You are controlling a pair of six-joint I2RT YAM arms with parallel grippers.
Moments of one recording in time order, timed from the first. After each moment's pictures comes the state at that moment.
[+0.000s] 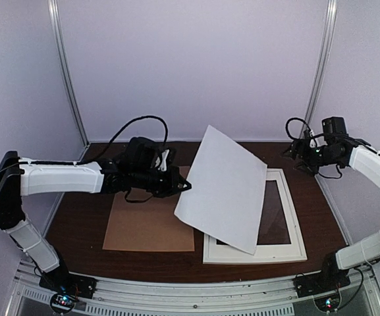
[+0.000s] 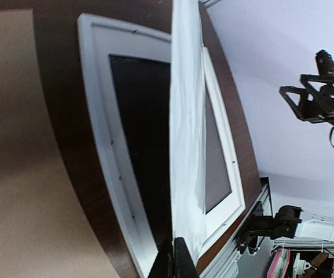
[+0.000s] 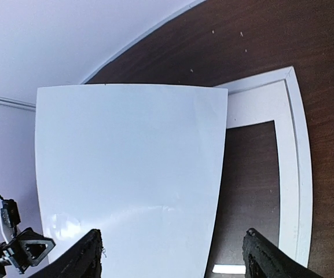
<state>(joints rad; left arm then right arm) -0.86 1.60 1.12 -0.05 0.29 -0.83 0.02 1.28 1.08 -0.56 -0.47 0.54</state>
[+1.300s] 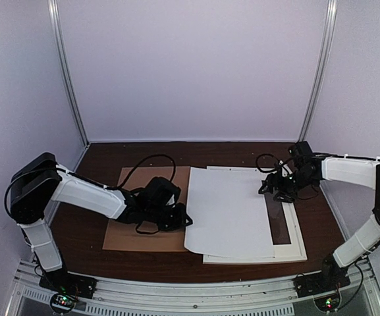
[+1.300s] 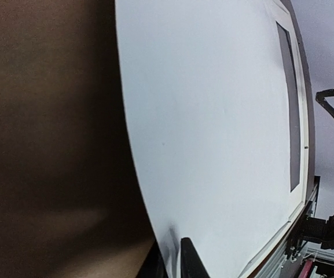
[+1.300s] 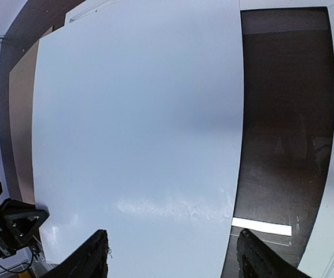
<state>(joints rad) -0.98 1.80 0.91 0.11 0.12 -1.00 0.23 1.49 0.91 -0.49 -0.41 0.47</state>
